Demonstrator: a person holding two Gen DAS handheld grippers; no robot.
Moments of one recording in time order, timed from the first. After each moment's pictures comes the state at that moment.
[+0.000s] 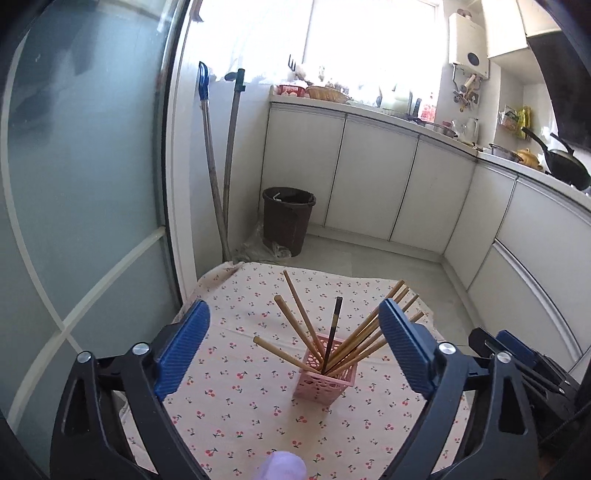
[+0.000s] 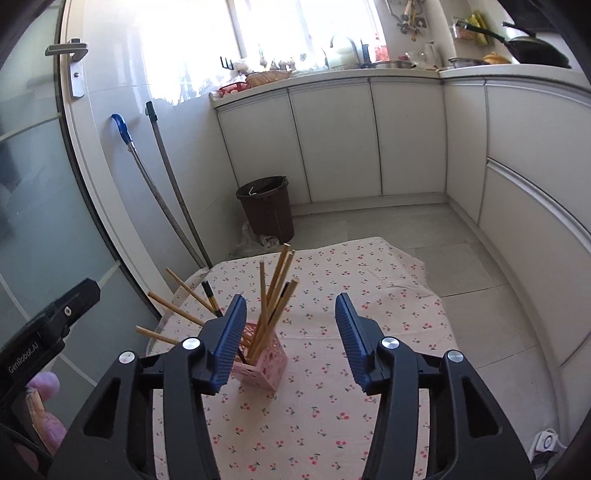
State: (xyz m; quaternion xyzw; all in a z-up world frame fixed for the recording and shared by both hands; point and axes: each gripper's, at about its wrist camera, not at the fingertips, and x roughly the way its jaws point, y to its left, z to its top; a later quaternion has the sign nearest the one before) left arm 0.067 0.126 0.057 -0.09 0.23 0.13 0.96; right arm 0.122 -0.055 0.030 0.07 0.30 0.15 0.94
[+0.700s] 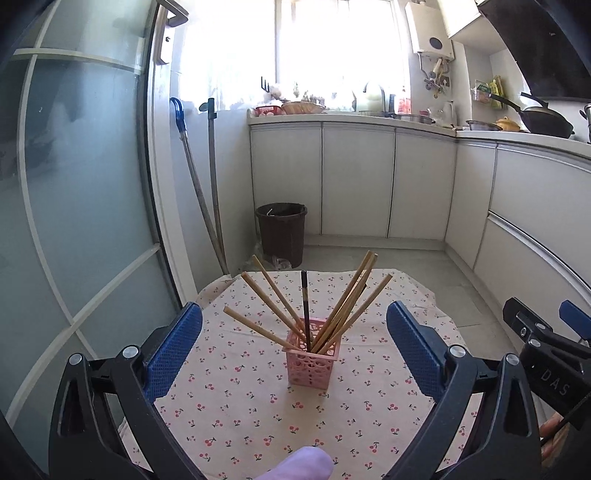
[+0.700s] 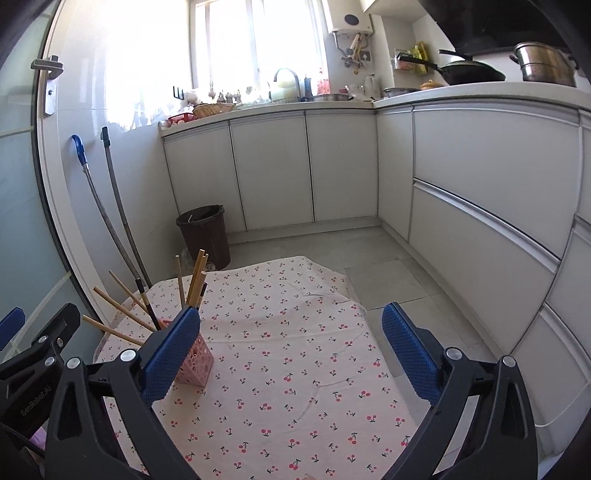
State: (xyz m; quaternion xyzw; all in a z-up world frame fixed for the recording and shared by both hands) left arm 0.040 0.065 0.027 -0.01 0.21 0.13 0.97; right arm 0.065 -0.115 0.023 0.06 0.24 0.03 0.97
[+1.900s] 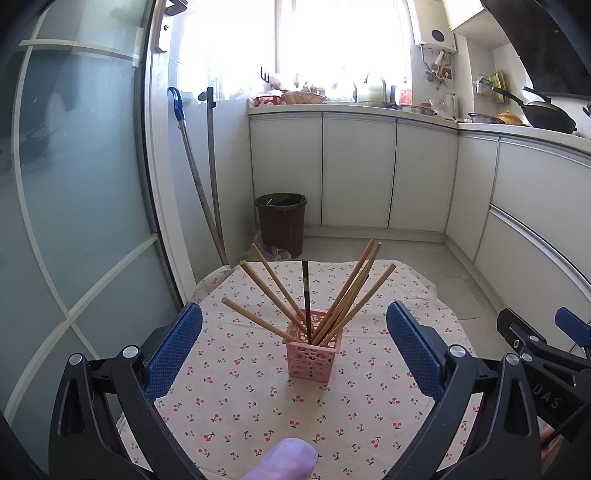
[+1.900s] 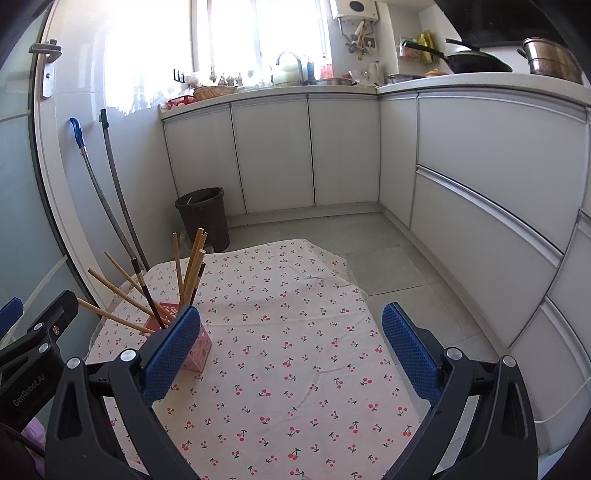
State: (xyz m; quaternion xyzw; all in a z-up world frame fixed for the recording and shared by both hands) left arm 0.043 0.066 0.023 -0.02 0.23 0.13 0.96; right arm 0.070 -0.110 0.012 0.05 0.27 0.04 0.96
